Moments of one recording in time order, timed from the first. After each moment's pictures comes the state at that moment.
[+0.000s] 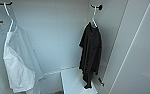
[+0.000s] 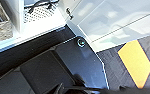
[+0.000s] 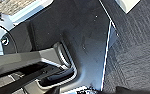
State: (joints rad) left arm 1.26 2.85 -2.27 0.22 0.03 -0.08; right arm -1.51 3.04 -2.72 0.21 0.03 -0.15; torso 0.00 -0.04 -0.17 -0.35
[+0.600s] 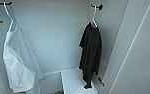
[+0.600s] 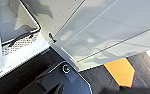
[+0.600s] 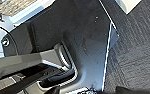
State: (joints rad) left arm 1.07 2.76 -2.02 0.22 0.14 -0.09; right arm -1.51 3.04 -2.72 0.22 0.03 -0.15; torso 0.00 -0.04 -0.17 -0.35
